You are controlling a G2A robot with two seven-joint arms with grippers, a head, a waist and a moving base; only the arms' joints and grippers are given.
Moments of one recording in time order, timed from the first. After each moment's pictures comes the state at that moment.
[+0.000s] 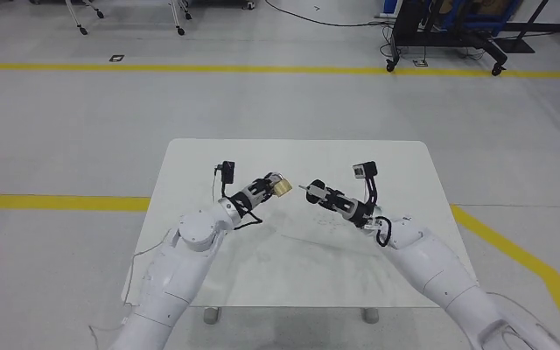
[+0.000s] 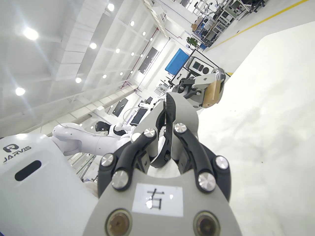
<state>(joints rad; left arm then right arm) 1.10 -1.36 -1.15 -1.25 -0.26 -0.08 -0.61 -1.02 -1.09 0.80 -1.10 0.57 -0.92 0.62</state>
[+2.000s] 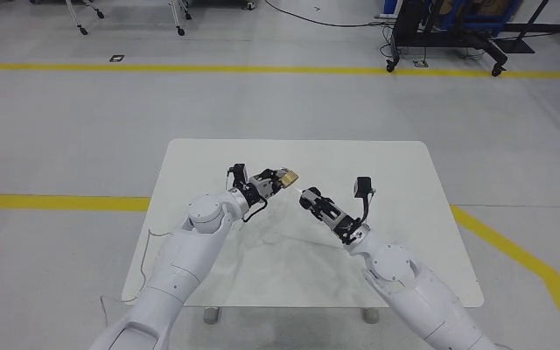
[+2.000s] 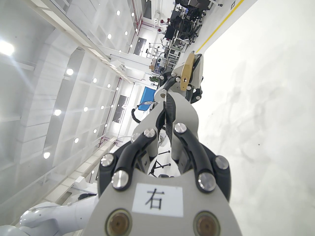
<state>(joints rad) 0.97 -1.41 -1.06 -1.03 -0.53 0.07 -0.59 -1.36 -1.09 0.98 -1.60 0.24 -0.24 0.15</state>
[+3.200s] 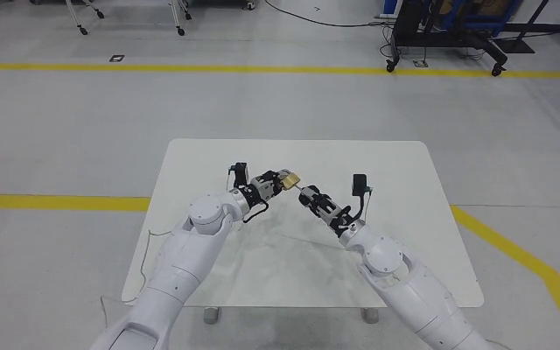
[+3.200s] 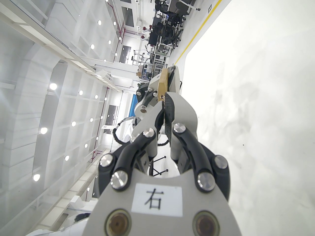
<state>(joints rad) 0.97 -1.41 -1.06 -1.04 -0.46 0.04 -0.62 -1.33 -1.14 0.99 -1.55 0.24 -0.12 0.15</state>
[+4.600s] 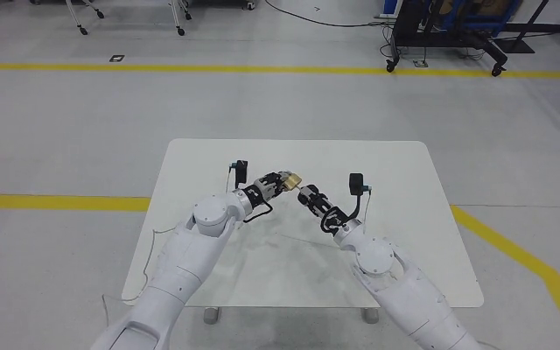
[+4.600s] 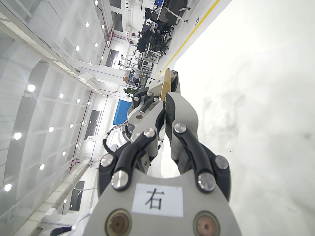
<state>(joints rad) 0.96 -1.41 -1.04 -1.04 -0.32 -0.01 -0.57 -1.34 -1.19 1.01 -1.57 0.08 -0.02 0.09</state>
